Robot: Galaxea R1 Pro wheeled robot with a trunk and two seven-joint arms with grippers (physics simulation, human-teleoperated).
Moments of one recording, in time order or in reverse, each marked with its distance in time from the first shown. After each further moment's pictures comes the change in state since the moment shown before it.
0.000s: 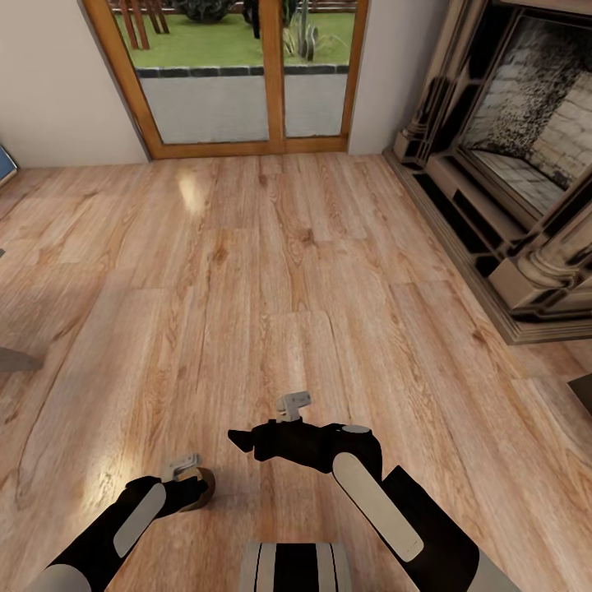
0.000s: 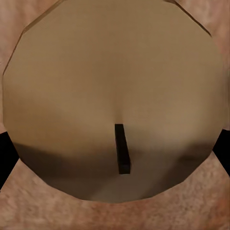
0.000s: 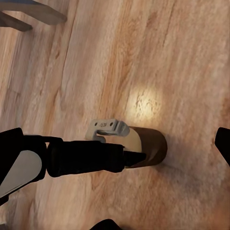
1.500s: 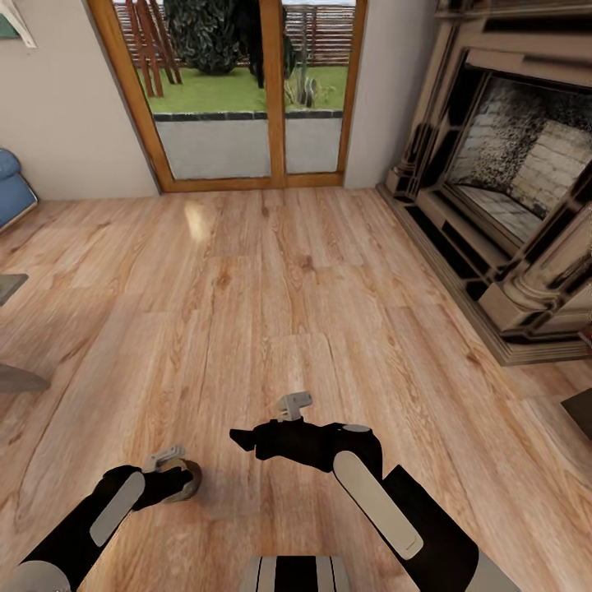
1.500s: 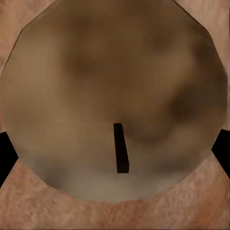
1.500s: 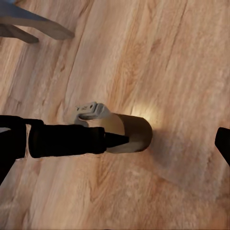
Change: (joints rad) left arm 0.000 0.065 0.071 -0.065 0.020 0.087 -0.014; right arm 0.000 0.001 -0.009 0.009 -0.005 0.003 -0.002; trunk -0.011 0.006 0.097
